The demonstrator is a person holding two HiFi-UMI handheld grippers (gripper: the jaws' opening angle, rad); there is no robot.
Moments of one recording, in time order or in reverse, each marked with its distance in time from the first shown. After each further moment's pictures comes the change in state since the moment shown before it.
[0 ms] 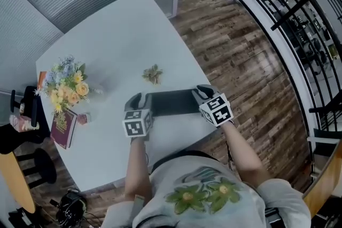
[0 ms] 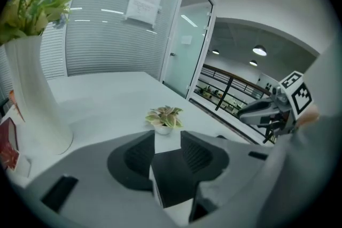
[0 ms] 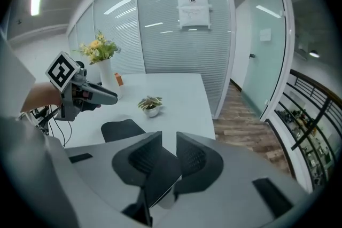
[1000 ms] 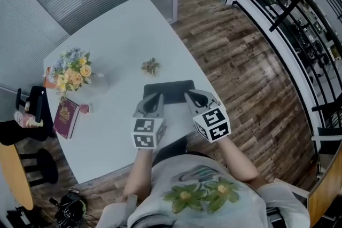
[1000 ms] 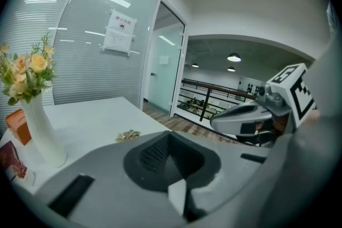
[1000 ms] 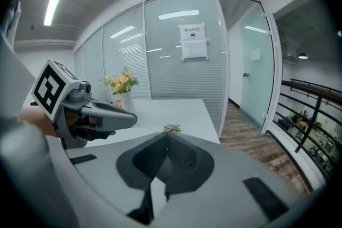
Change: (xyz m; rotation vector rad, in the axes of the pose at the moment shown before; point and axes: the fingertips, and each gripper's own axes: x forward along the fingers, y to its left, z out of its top) left arm -0.101 -0.124 0.029 0.171 -0.191 -0.108; right arm -0.113 0.083 0.043 0.030 -0.267 -0.018
